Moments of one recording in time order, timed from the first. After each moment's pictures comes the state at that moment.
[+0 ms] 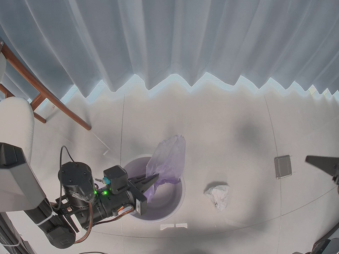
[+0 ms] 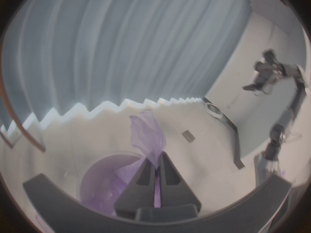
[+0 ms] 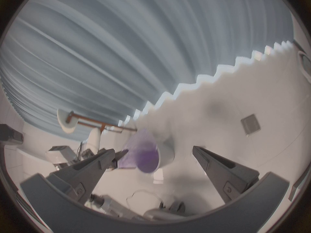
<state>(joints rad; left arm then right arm) -0.65 1.91 -0.29 -1.48 -0.11 0.03 0.32 0.85 -0.65 0.14 0.25 0.50</state>
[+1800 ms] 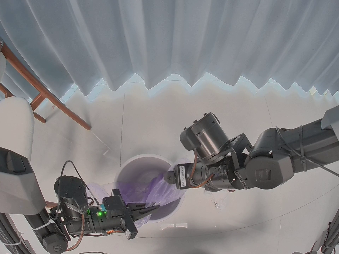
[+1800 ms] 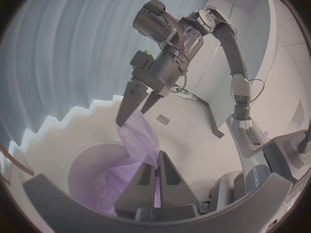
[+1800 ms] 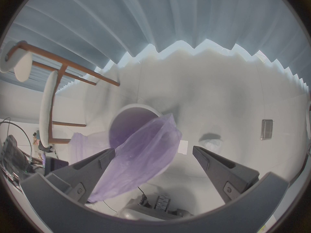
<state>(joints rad) -0.62 1.94 -0.12 -1.54 -0.42 0.31 0.89 1.98 -1.32 0.18 -0.25 0.54</state>
